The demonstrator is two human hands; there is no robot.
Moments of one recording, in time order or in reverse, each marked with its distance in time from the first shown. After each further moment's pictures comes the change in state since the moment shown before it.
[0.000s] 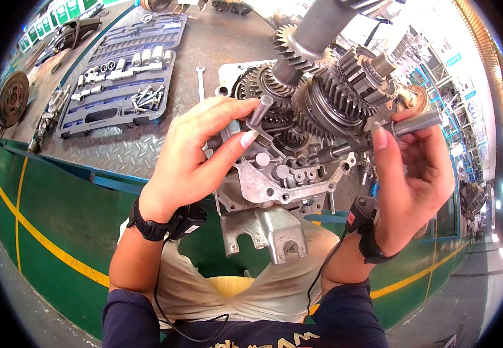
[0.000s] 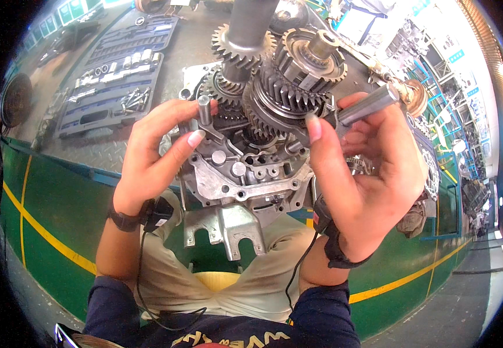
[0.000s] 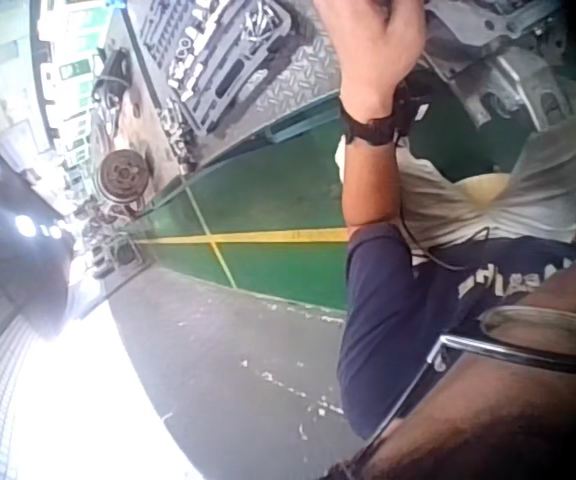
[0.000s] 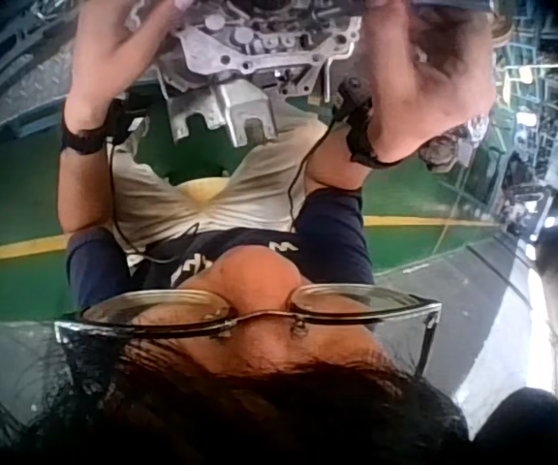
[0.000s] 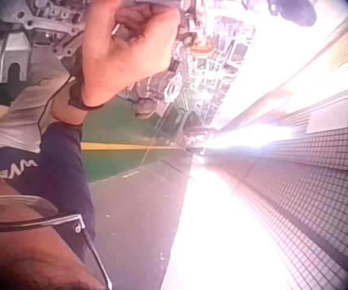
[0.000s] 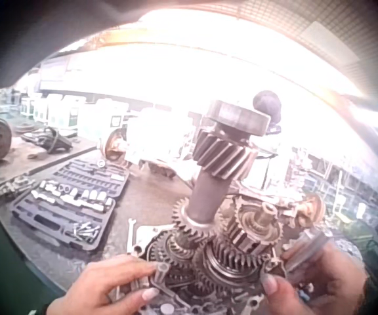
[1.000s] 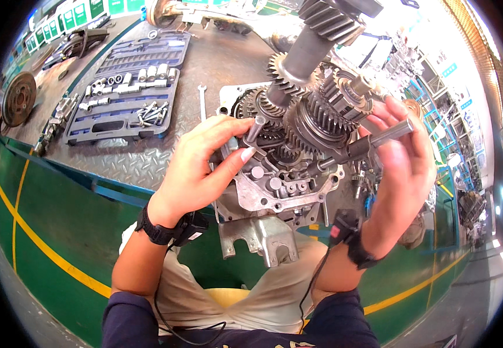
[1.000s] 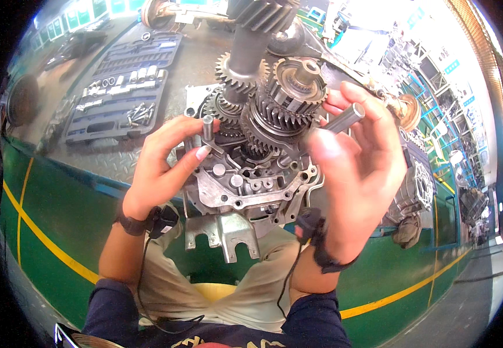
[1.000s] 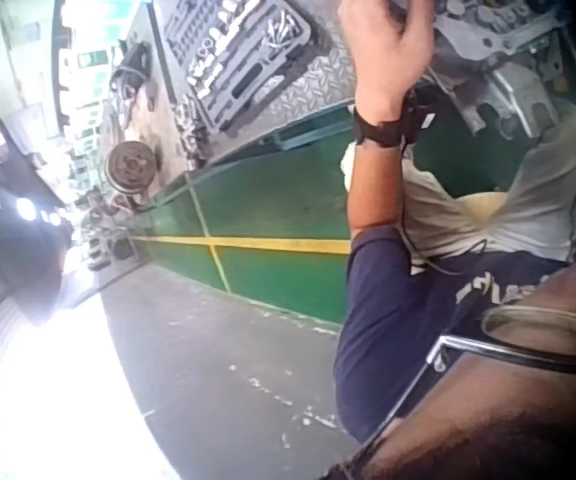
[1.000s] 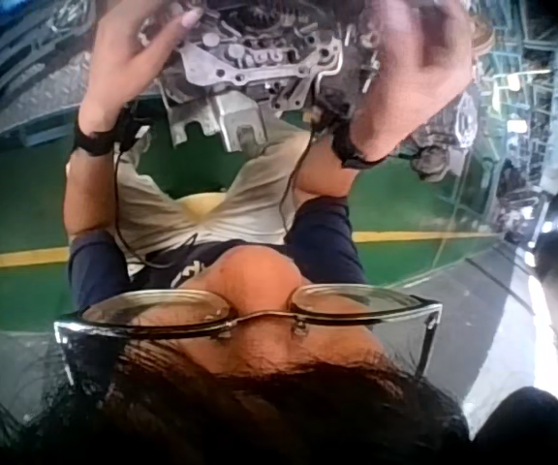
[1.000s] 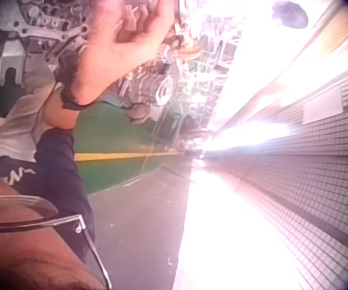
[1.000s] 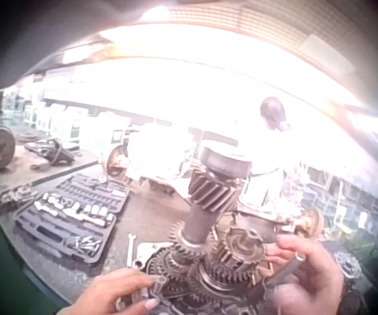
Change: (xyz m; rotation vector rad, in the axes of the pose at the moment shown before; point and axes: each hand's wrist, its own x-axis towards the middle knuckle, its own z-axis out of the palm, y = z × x) left_hand 0.001 0.004 0.004 0.023 0.017 -0.008; right_hand 0.015 0.004 0.006 0.662 -0.015 0.085
